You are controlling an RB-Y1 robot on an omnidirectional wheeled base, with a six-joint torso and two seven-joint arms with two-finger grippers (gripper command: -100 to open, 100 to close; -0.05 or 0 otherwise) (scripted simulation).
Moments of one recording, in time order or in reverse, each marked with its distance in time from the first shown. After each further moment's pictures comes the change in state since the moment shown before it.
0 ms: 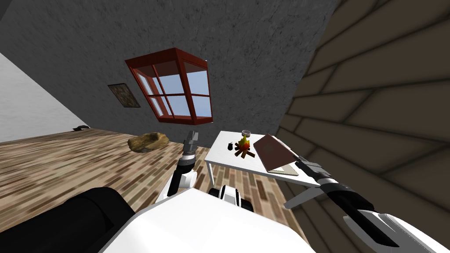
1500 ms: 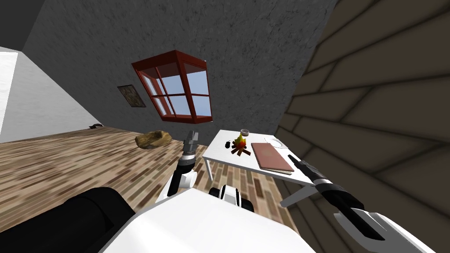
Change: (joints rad) left arm 0.000 0.000 0.000 0.000 0.000 0.000 0.000; right arm -0.047 0.026 0.042 0.098 -0.125 0.001 -0.141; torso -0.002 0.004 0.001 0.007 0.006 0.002
